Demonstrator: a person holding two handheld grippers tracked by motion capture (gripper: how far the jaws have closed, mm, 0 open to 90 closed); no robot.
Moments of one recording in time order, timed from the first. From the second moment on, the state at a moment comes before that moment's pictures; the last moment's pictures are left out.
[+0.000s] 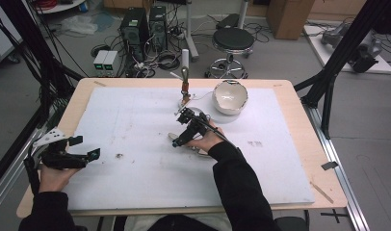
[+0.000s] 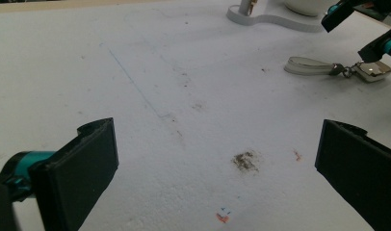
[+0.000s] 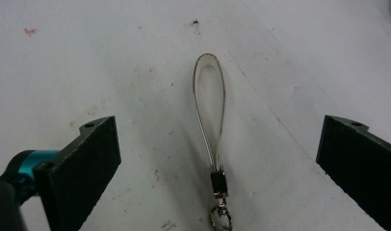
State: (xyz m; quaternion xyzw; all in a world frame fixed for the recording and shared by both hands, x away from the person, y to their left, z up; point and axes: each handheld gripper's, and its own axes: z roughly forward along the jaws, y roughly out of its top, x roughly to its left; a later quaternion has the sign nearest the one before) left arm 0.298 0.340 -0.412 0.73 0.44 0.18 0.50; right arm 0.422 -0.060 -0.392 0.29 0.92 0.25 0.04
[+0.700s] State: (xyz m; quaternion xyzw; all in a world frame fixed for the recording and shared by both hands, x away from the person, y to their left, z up) left arm 0.298 0.340 -0.413 0.73 0.43 0.18 0.50; right arm 0.421 -0.044 -0.415 0.27 0.94 0.21 0.04
